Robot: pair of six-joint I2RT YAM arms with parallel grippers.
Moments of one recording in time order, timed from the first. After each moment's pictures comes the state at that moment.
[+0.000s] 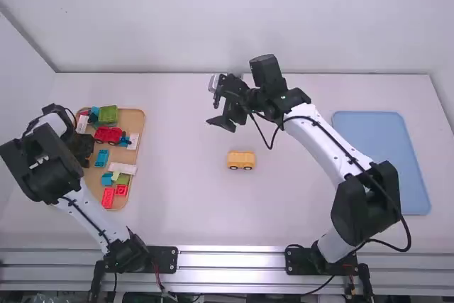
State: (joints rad) left arm 0.68 2.09 1.43 -0.82 -0.08 -0.93; right arm 0.47 1.71 1.43 -0.43 -0.71 -0.71
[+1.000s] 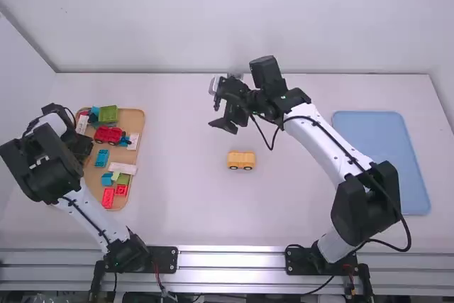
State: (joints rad) left arm 0.68 2.09 1.43 -0.80 -0.17 -0.69; right arm 0.47 1.71 1.43 -0.48 -0.69 -0.74
